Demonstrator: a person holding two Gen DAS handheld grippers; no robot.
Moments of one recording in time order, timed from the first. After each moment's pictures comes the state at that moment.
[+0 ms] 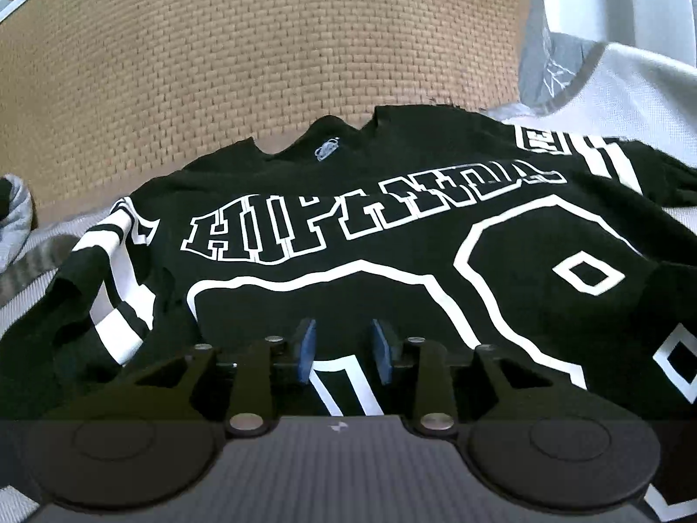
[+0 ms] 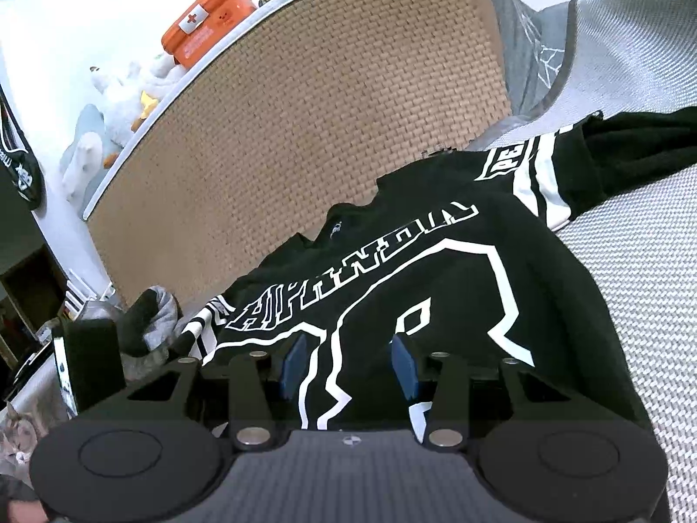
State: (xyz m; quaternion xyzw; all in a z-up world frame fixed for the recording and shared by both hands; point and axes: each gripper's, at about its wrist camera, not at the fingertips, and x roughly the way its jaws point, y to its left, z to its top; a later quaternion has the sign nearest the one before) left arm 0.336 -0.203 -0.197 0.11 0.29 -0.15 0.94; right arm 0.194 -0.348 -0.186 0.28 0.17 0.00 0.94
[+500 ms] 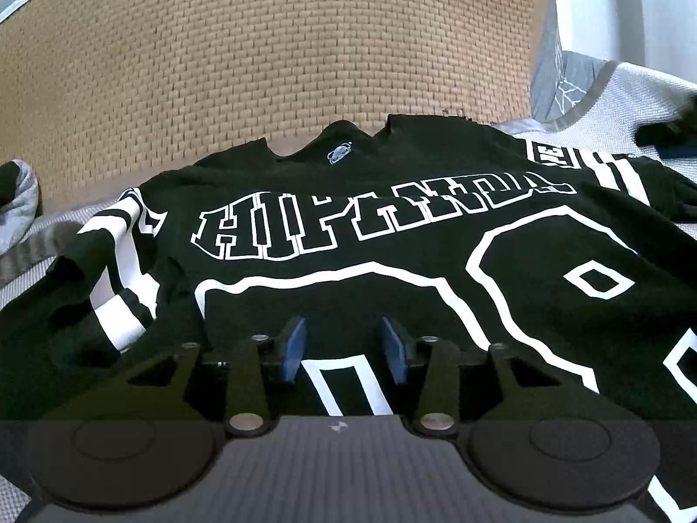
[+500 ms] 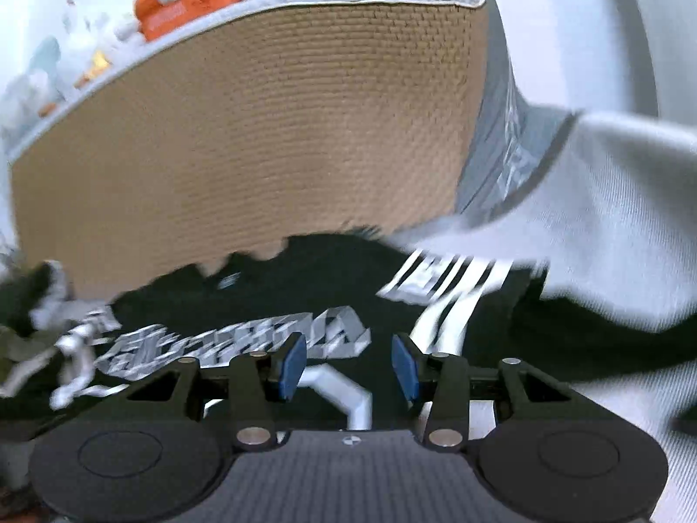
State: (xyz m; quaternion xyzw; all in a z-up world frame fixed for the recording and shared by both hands) left arm 0.334 -0.196 -0.206 0.09 0.27 -0.15 0.95; right arm 0.262 -0.419 -0.121 0.11 0.20 -0.11 0.97
